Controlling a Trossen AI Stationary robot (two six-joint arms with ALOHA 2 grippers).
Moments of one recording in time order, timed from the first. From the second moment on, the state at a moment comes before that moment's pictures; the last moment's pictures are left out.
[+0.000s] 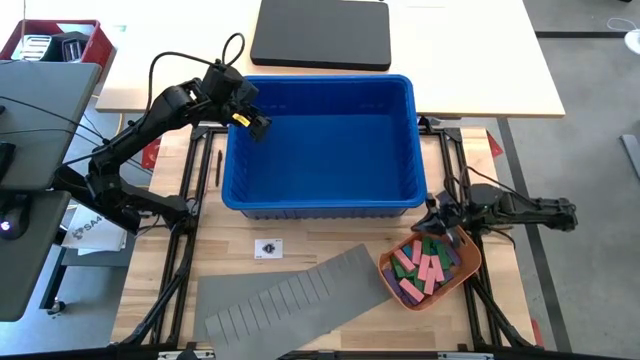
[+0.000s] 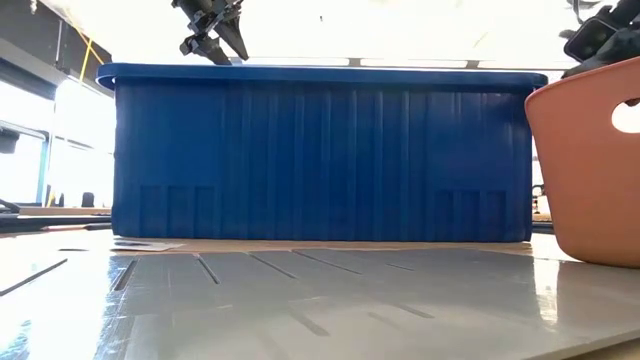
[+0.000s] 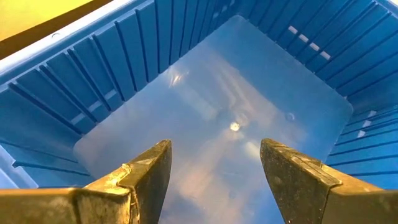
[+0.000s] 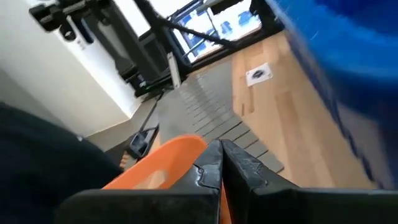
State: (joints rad) left arm 0.66 1.33 1.54 -0.97 -0.01 -0.13; right arm 0.01 0.00 0.15 -0.33 -0.29 0.44
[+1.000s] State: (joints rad) left arm 0.66 1.33 1.54 -0.97 -0.01 -0.13; right arm 0.06 0.01 0.15 -0.26 0.05 -0.04
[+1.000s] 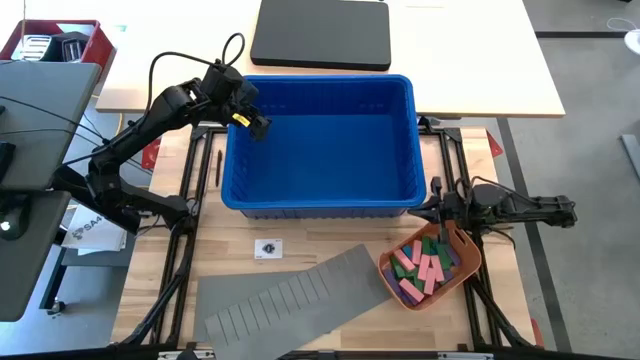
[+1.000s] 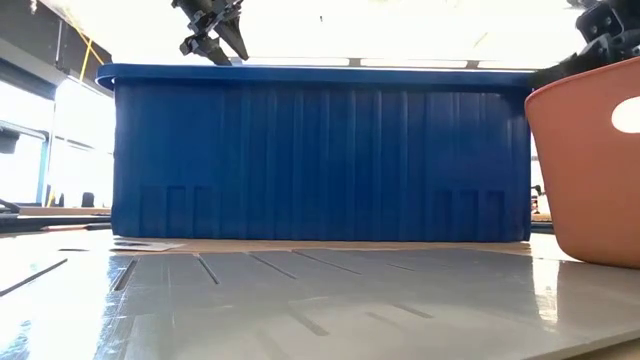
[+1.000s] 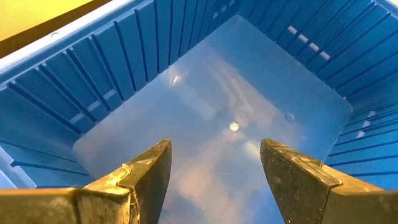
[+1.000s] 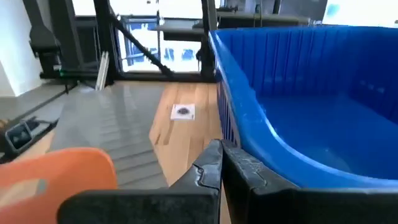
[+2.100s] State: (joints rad) left arm 0.66 1.33 1.54 -0.97 -0.01 -0.13; right arm 0.05 0.07 0.01 0.02 -0.05 -0.03
